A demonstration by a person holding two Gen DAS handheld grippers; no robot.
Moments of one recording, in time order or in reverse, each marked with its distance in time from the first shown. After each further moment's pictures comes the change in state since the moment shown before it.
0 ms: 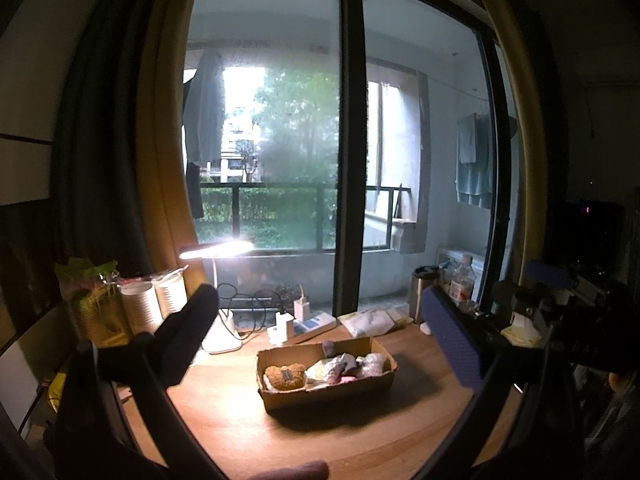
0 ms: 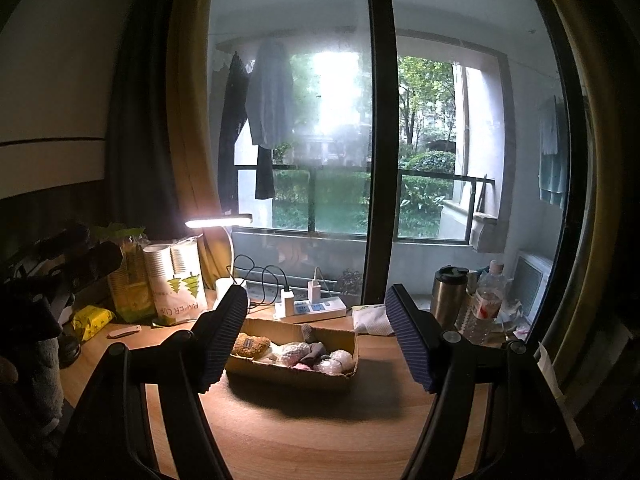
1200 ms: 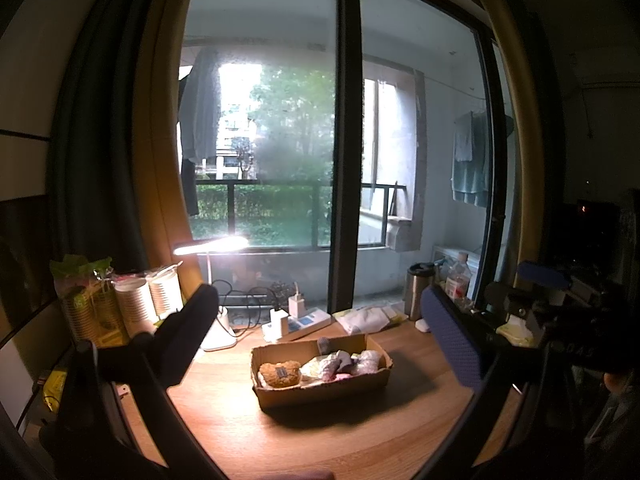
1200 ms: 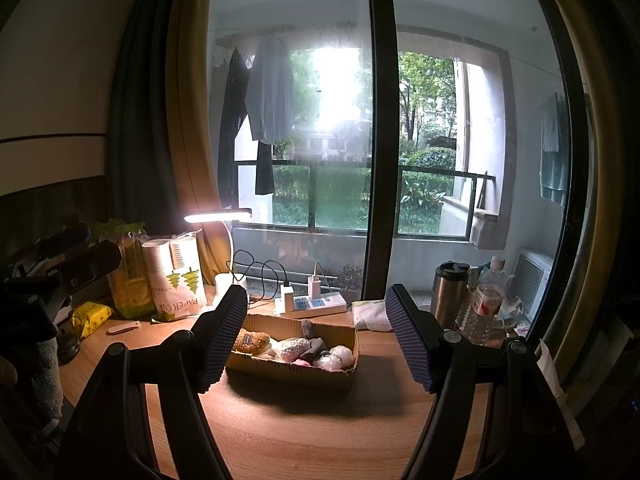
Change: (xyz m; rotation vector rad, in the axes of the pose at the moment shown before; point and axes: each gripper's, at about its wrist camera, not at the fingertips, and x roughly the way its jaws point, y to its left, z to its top) left arm -0.001 -0.004 0.001 -0.001 0.009 -0.010; right arm 0.000 0.001 -0.001 0.003 0.006 0.000
